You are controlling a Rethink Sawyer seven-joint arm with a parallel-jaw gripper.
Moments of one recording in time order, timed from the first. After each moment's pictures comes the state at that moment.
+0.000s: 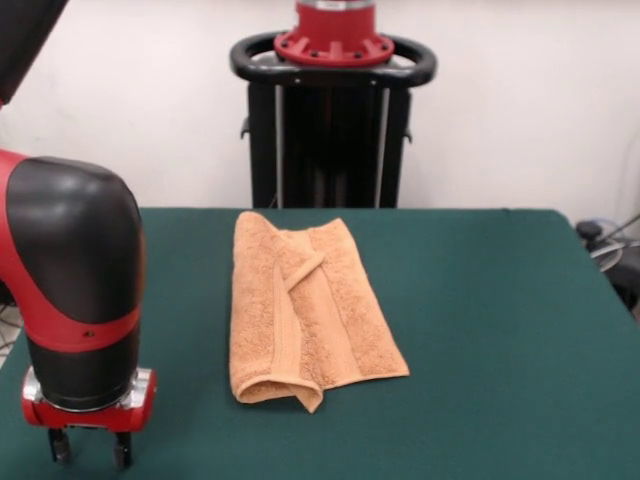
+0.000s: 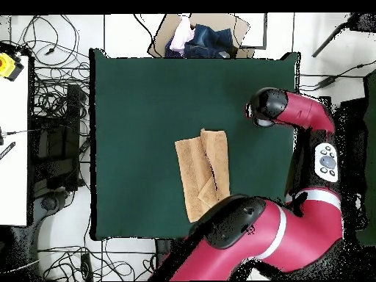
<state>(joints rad) -0.53 -0.15 0.12 0.87 -0.31 0.84 1.39</state>
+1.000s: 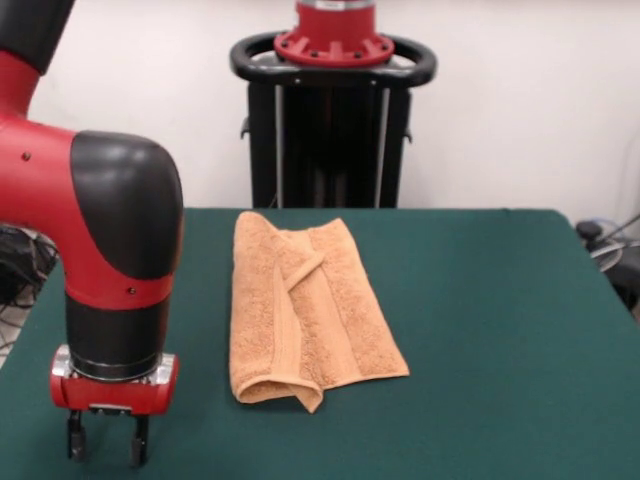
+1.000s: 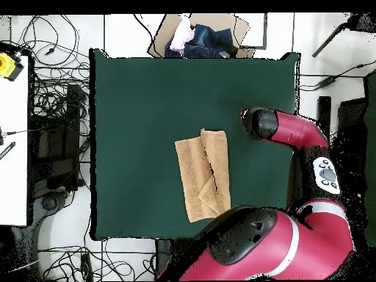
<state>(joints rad) -0.55 -0.25 0.11 1.14 -0.31 0.47 1.39</state>
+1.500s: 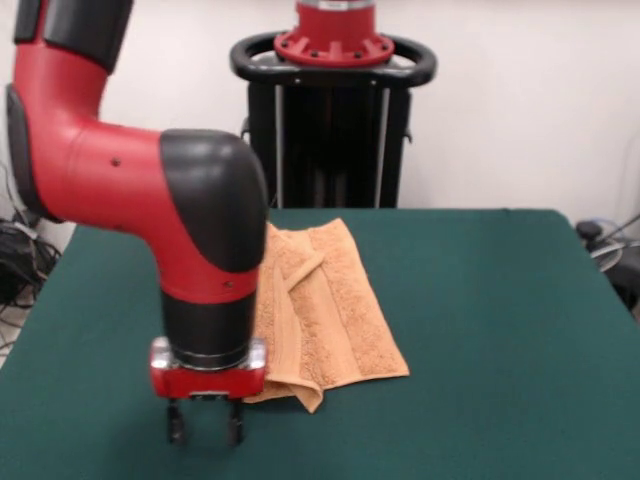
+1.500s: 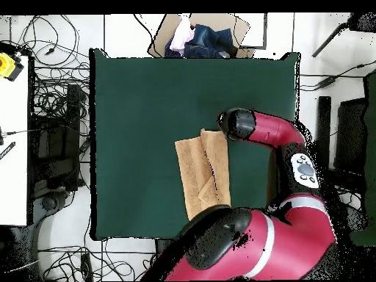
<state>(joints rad) -0.47 -0.28 0.11 1.24 -0.24 0.51 1.39</state>
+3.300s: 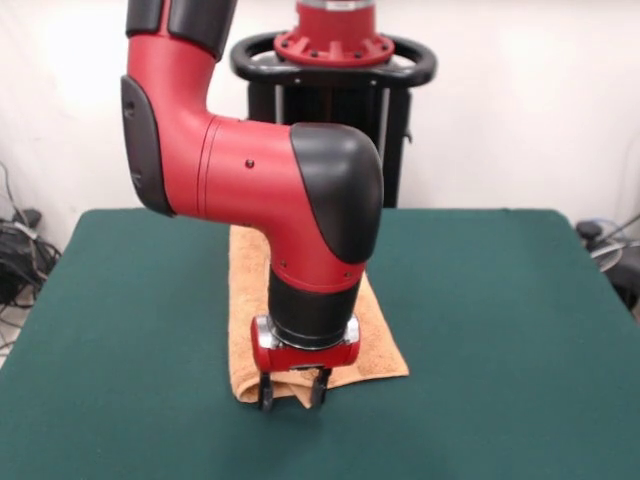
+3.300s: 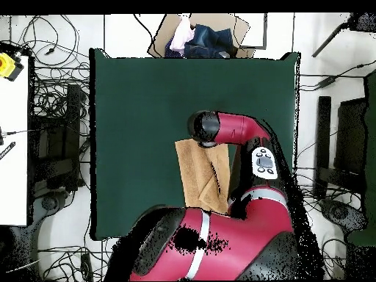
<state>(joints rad) -0.28 -0.29 0.01 1.28 -0.19 0.59 1.39</state>
